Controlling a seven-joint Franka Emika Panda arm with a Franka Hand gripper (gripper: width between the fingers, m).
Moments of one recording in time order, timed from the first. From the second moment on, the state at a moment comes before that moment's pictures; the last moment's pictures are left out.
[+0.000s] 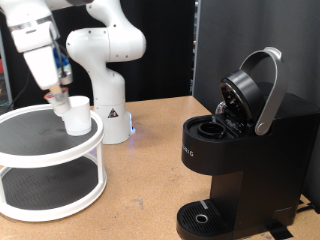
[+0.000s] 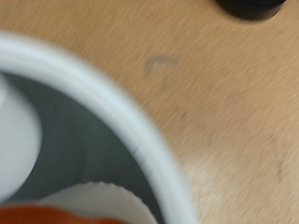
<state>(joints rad) -0.04 -0.53 -0.50 -2.58 0.02 2.09 -1.22</state>
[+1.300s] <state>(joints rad) 0.10 -0.52 -0.36 -2.55 0.35 2.19 -0.98</state>
